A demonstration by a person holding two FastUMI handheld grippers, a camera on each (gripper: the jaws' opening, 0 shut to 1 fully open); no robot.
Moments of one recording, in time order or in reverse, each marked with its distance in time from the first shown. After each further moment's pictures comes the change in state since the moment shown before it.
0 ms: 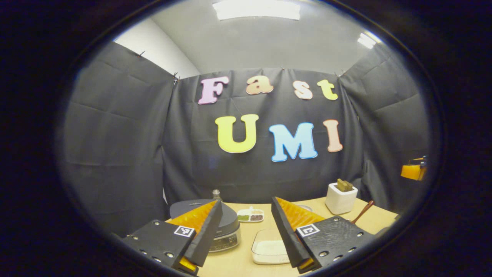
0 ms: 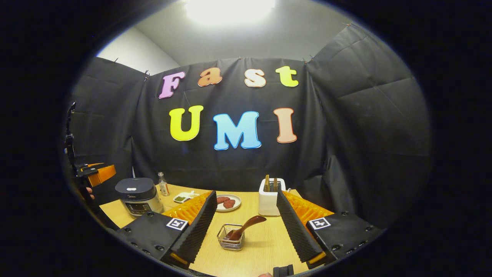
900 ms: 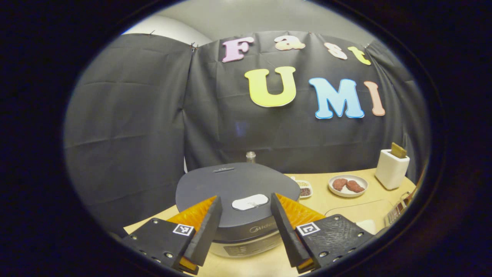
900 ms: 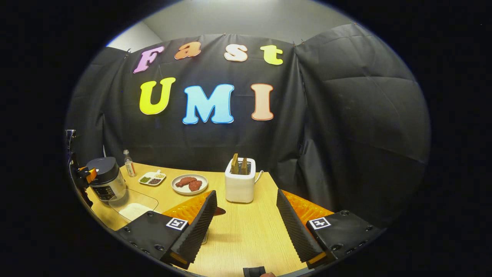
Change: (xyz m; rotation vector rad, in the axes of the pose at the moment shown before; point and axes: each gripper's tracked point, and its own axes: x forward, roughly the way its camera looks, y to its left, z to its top) left arm 0.144 0.125 -0.192 -0.008 0.260 0.226; right arm 0.058 -0.082 -0.045 -0.065 0.182 -0.174
